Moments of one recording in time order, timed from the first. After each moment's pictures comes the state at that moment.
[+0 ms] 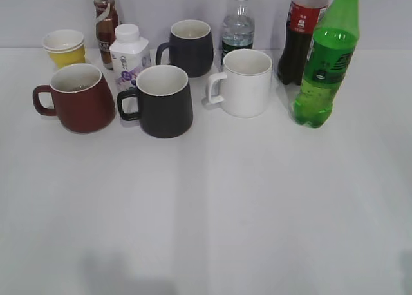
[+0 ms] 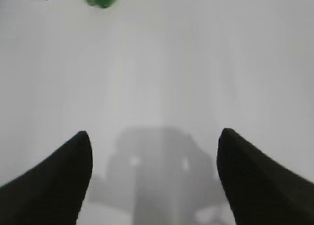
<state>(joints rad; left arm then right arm) -0.03 -0.01 -0.52 0.01 1.07 -0.01 0.01 0.12 -0.50 0.07 1.04 0.02</state>
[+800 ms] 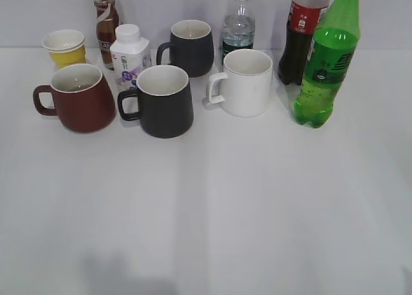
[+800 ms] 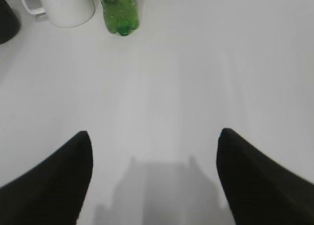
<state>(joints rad) -0.03 -0.01 -0.52 0.01 1.07 -0.01 0.10 -0.01 -0.50 0.07 1.04 0.02</state>
